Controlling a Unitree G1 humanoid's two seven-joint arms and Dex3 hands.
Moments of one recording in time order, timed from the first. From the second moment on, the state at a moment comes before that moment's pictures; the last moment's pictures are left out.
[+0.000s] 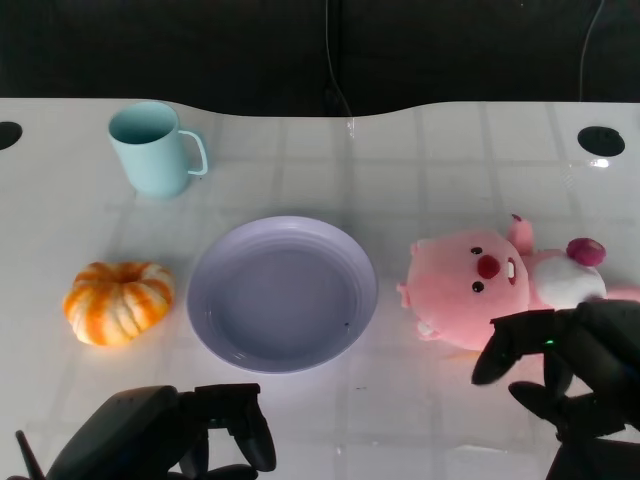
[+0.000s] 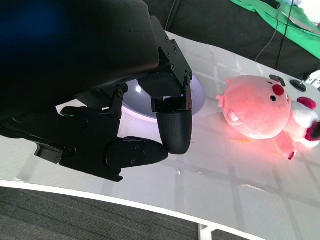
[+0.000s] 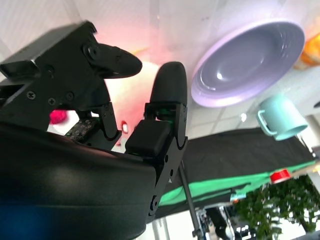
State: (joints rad) left arm 0.32 0.40 -0.15 -0.45 0.40 -0.10 -0.29; right arm 0.13 -0.38 0.13 -0.39 -0.60 -0.06 0.18
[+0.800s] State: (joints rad) left arm 0.33 0.40 -0.16 -0.45 0.42 -0.10 -0.29; right arm 0.12 -0.40 0.05 -0.52 -0.77 0.12 0.26
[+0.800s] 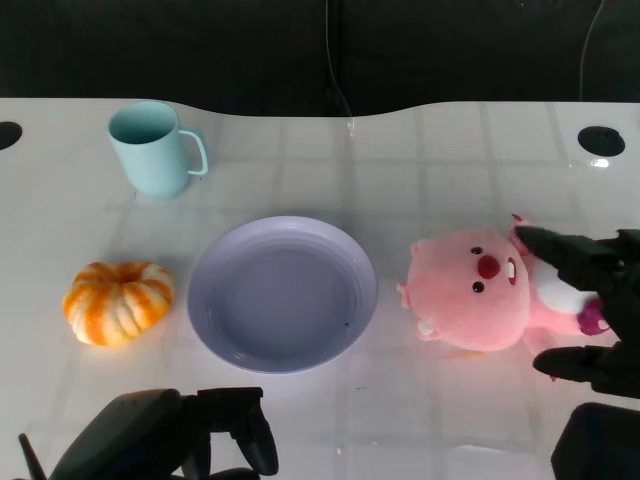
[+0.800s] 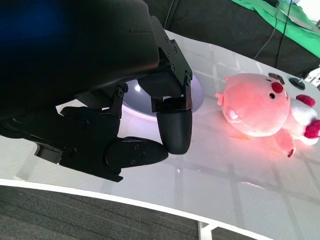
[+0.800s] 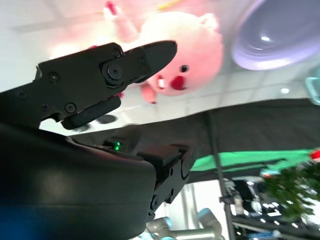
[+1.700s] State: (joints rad) left arm 0.34 0.37 -0.18 -0.46 0.46 -0.10 -0.29; right arm -0.28 -0.45 0.29 0.10 -0.82 0.21 0.33
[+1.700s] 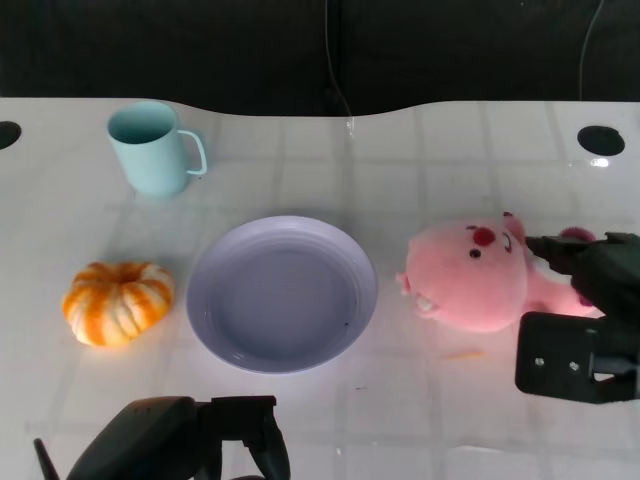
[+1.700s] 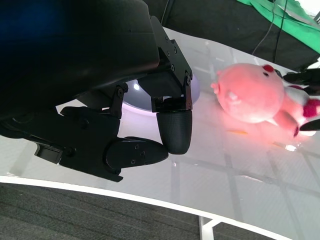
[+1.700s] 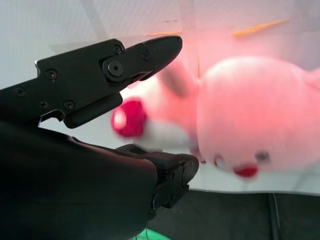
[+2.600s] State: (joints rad) left arm 0.38 0.36 -0.19 -0.50 0.48 -0.10 -0.28; right arm -0.63 -0.35 0.48 0.79 -0.81 -0.01 -0.13
